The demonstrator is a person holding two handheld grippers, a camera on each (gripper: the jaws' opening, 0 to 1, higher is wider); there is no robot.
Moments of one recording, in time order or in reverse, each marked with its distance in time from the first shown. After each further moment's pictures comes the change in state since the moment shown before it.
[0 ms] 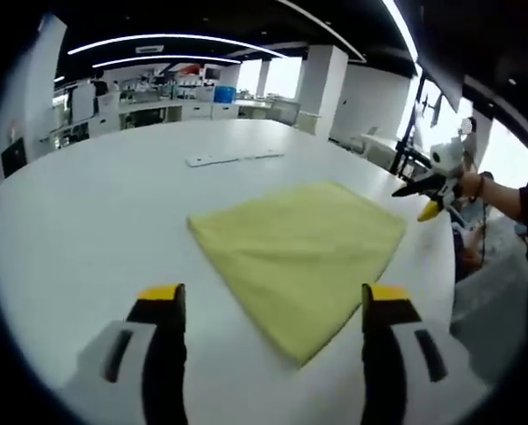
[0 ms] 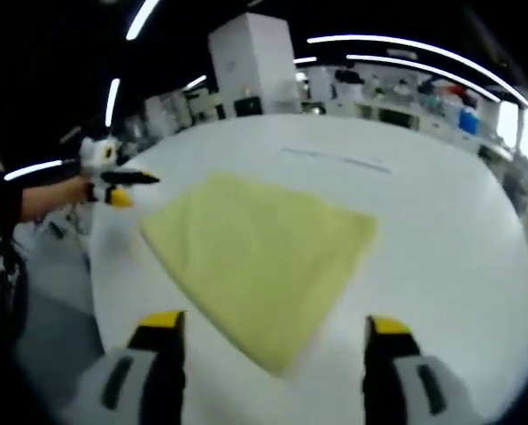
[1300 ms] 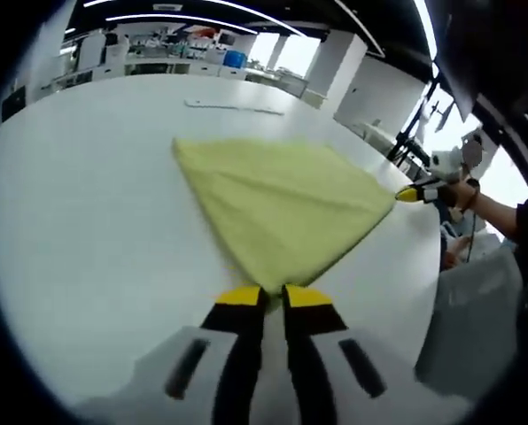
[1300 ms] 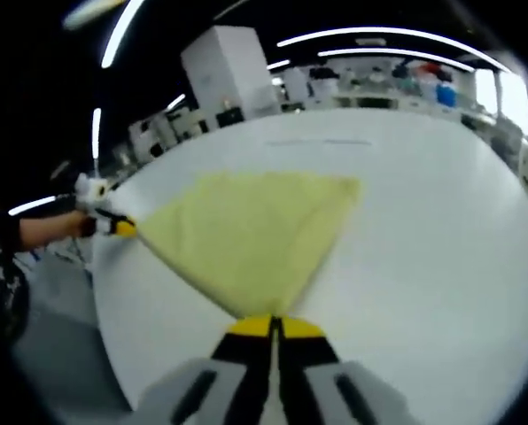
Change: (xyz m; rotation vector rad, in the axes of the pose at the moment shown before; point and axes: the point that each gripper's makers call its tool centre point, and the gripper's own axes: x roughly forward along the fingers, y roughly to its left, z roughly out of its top) left arm 0.000 -0.021 -0.062 -0.149 0.134 -0.060; right arm 0.001 -0.005 -0.039 0.139 -0.037 0.008
